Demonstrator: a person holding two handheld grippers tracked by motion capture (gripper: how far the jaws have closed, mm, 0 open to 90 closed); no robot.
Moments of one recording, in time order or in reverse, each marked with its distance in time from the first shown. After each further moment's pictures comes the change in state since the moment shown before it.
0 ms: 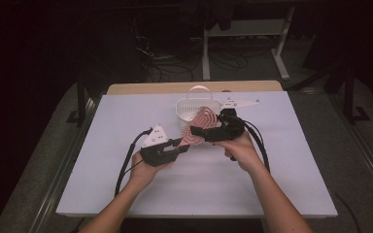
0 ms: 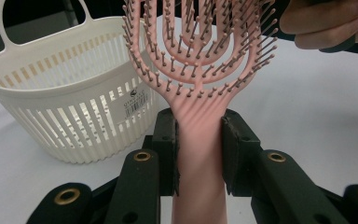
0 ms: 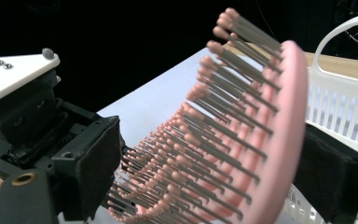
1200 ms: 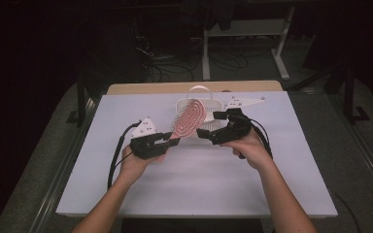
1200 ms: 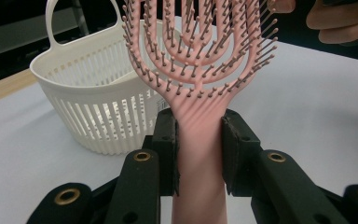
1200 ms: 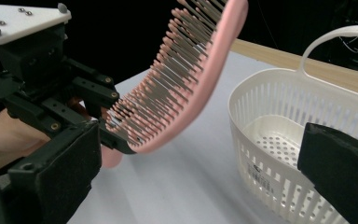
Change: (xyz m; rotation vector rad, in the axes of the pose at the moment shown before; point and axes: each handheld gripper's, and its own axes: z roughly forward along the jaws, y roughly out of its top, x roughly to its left) left arm 0.025 0.005 -0.018 0.001 0.005 -0.036; right arm -0.003 0.005 -0.016 0.035 -0.012 -0.091
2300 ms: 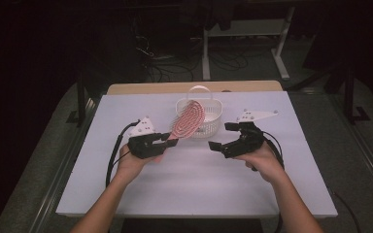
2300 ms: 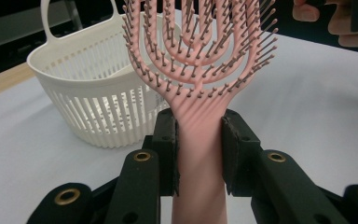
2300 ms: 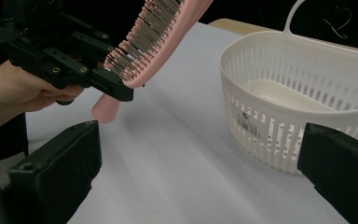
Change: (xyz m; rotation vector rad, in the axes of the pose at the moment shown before) left arm 0.006 0.000 -0.006 0.027 -0.021 0.001; right arm 0.002 -0.031 -0.028 0.037 -0.032 -0.001
